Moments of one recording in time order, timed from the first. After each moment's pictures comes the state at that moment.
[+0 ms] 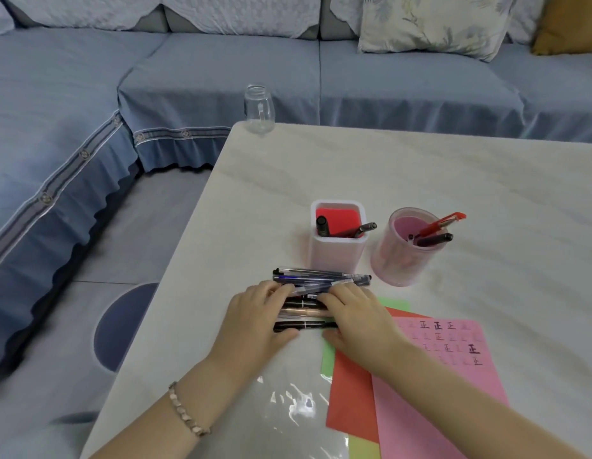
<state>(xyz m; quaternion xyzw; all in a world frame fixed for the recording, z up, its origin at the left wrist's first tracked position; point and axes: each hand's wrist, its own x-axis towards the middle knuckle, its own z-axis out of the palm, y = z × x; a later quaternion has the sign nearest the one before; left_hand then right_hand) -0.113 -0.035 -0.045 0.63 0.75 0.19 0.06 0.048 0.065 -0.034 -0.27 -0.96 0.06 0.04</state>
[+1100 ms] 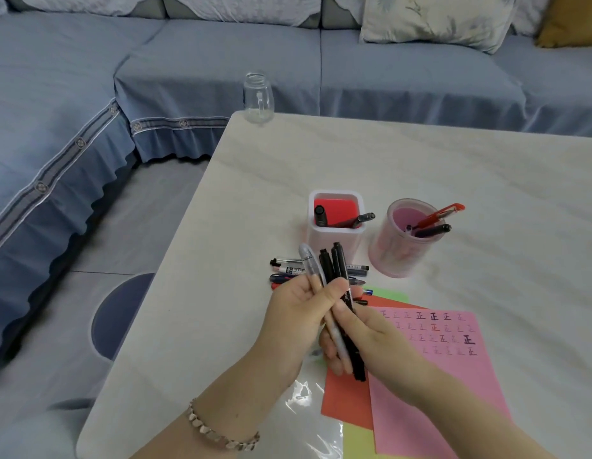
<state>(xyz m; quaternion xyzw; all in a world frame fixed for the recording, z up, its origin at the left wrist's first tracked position) -0.039 -0.025 0.037 0.24 0.55 0.60 0.53 0.067 0.019 0.026 -0.33 -0.64 0.69 0.12</state>
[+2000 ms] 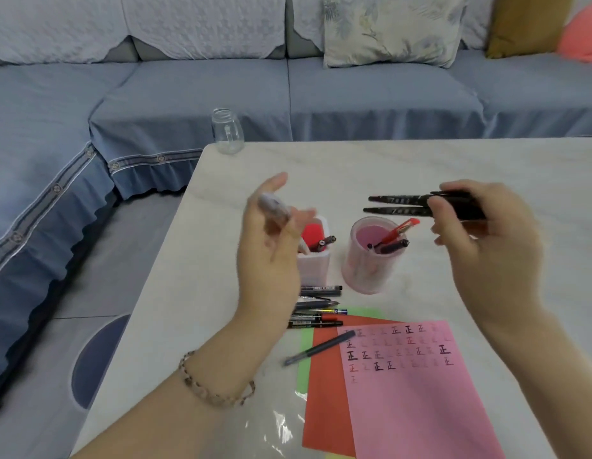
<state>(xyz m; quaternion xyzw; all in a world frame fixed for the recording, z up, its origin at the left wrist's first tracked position) -0.041 0.031 0.089 0.42 0.50 0.72 0.22 0.129 0.112 0.098 -0.39 -0.75 0.13 0.52</state>
